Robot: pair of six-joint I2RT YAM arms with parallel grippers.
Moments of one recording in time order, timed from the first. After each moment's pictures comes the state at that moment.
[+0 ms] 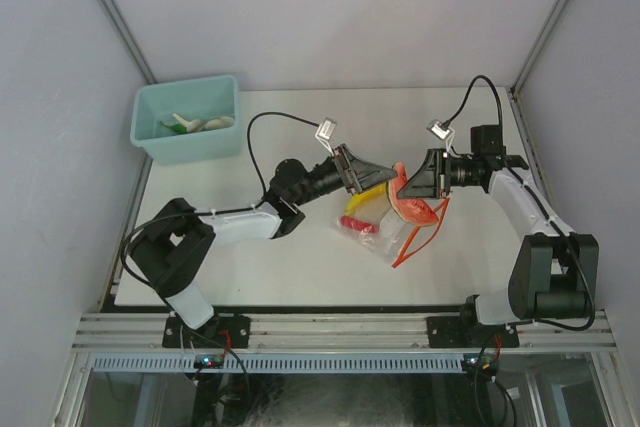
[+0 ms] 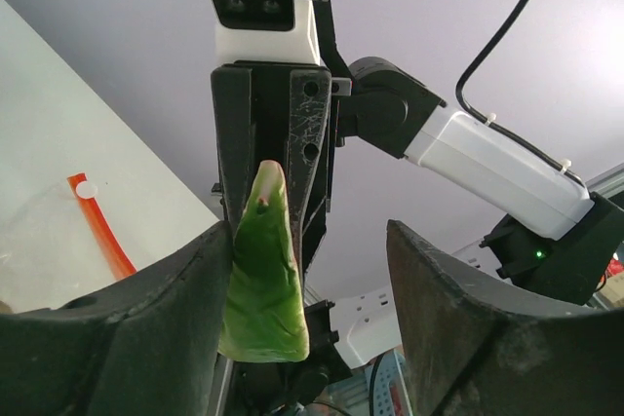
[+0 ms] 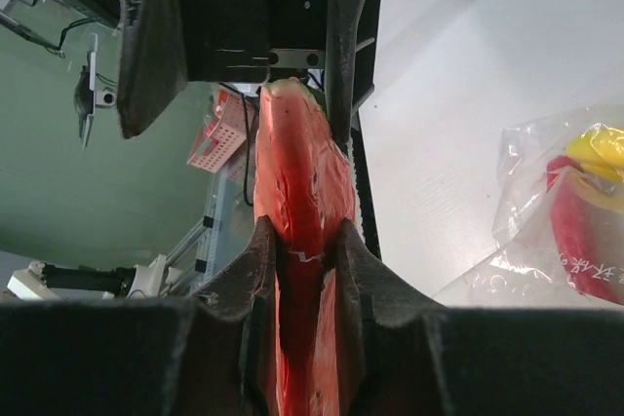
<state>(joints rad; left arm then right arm) -0.80 1.66 0.88 1.08 0.43 -1.14 -0.01 1.41 1.00 -0.65 -1.54 -0.13</state>
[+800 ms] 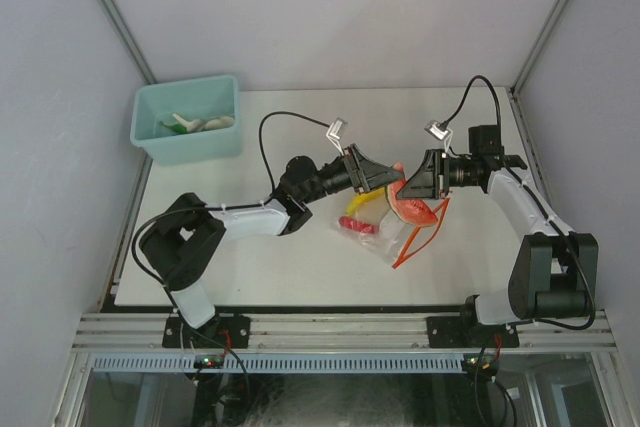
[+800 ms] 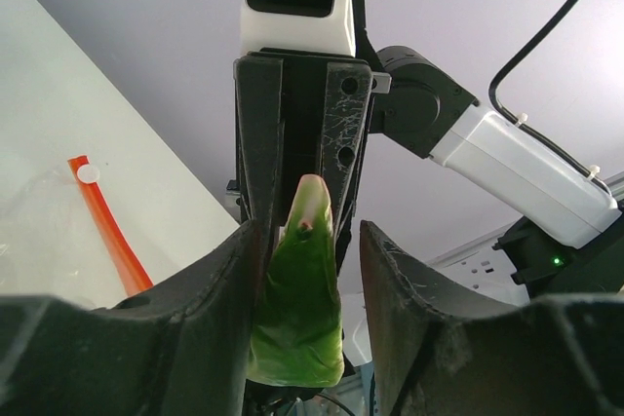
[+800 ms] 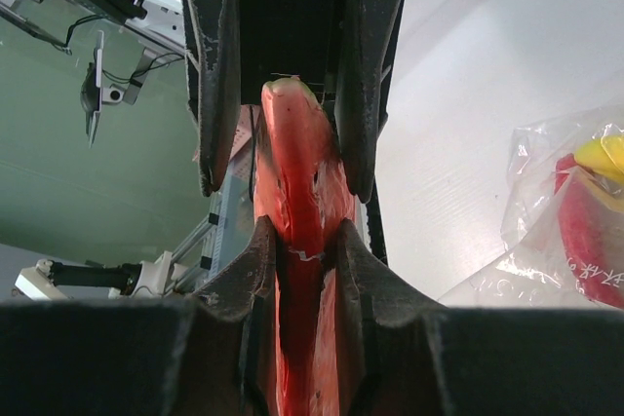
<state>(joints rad) -0.82 1.73 0.95 1.03 0.45 -1.16 0.01 1.42 1.00 -0.65 -1.56 -0.13</state>
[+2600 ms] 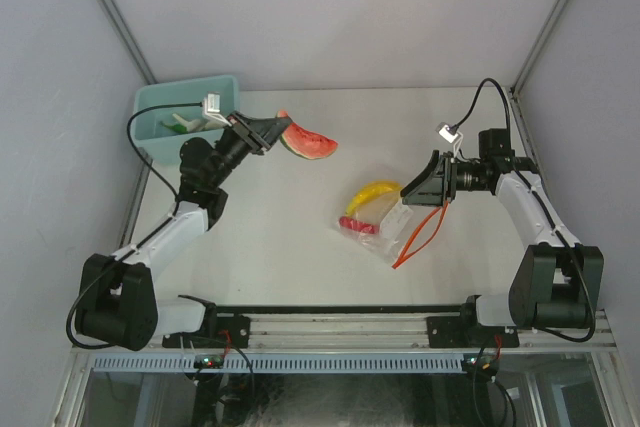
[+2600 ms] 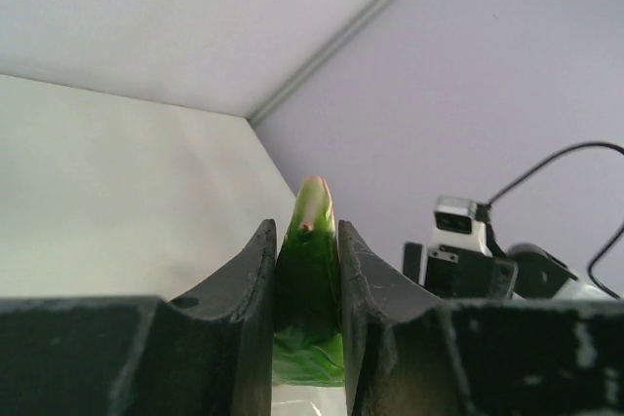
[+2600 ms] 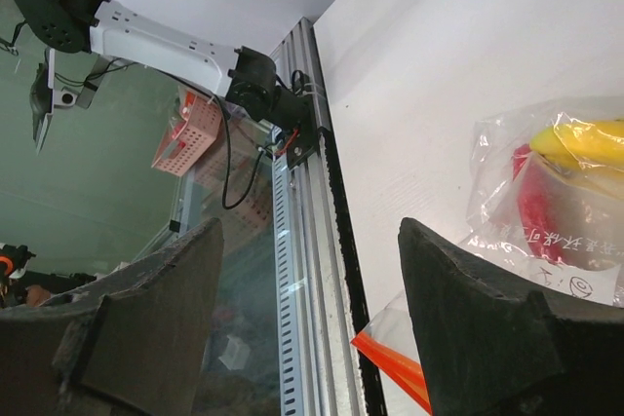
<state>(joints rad) -0.28 1.28 0.75 0.77 0.43 -0.97 -0.06 1.36 1.01 -0.79 -1.51 -0.30</state>
